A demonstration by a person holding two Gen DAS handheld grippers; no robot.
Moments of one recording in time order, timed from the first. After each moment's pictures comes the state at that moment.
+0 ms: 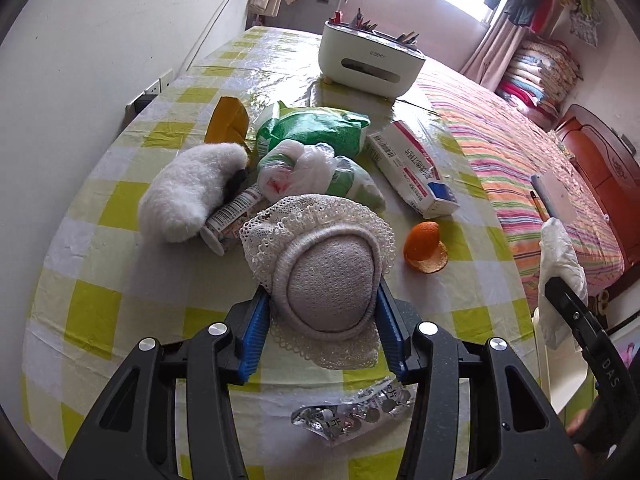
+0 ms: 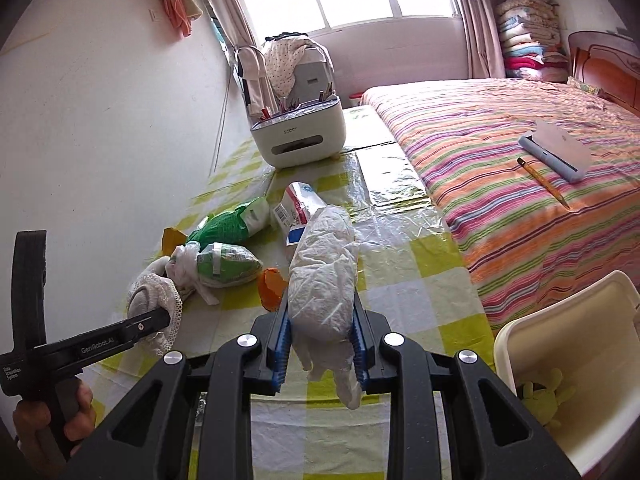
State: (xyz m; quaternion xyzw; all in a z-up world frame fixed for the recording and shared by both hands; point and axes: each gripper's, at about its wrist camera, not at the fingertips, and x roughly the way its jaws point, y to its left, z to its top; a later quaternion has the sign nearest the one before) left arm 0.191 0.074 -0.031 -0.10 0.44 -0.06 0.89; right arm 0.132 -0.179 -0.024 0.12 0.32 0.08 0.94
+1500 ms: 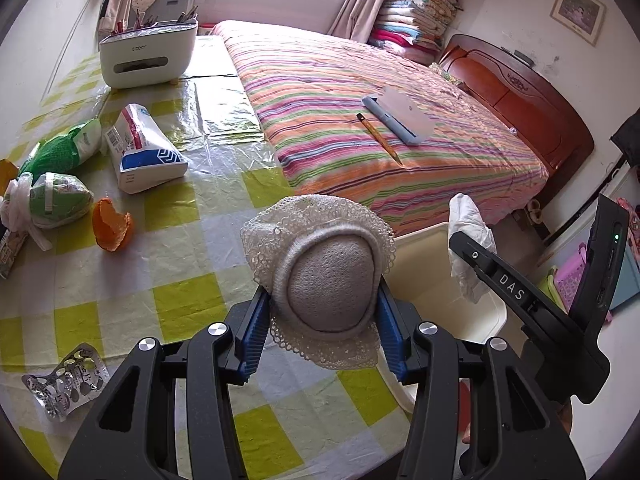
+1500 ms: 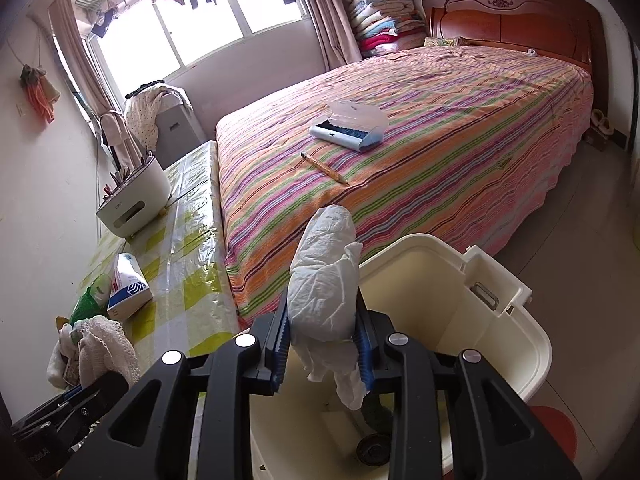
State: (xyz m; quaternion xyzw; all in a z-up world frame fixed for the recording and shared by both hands) left arm 0.155 -0.148 -0.022 -0.04 0.44 -0.26 0.86; right arm 0.084 -0.370 -0.046 0.22 0.32 -0.14 0.91
